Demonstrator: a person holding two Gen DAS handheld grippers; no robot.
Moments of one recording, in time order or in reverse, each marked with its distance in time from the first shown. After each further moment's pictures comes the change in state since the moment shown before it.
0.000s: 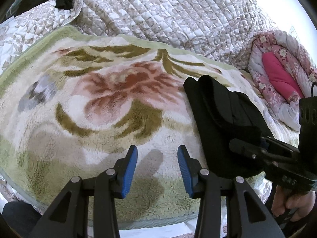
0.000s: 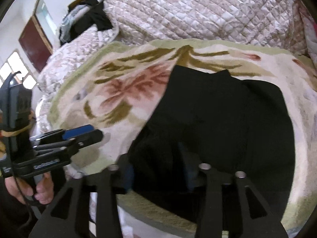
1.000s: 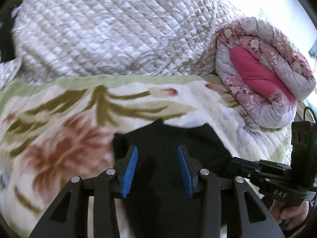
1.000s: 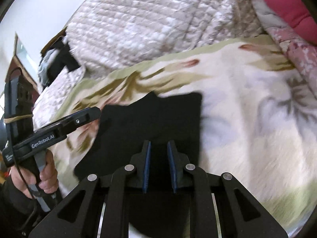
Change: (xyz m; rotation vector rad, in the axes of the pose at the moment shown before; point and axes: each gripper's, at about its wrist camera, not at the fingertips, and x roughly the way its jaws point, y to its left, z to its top) left arm 0.043 -0.124 0.085 0.219 -0.073 -0.131; right arm -0.049 -0.121 0.016 0.222 -0.127 -0.095
